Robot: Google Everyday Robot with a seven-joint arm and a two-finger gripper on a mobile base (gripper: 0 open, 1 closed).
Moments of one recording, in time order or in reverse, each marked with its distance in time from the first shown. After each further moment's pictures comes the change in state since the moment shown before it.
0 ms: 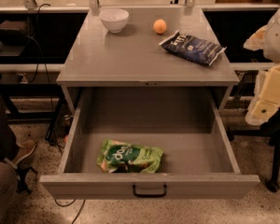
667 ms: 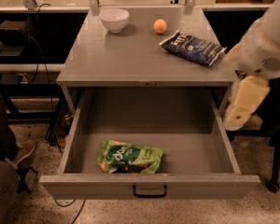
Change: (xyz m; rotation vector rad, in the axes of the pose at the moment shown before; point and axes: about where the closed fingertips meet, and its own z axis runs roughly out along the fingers) arm -0.014 0.000 0.044 -0.067 -0.020 0.000
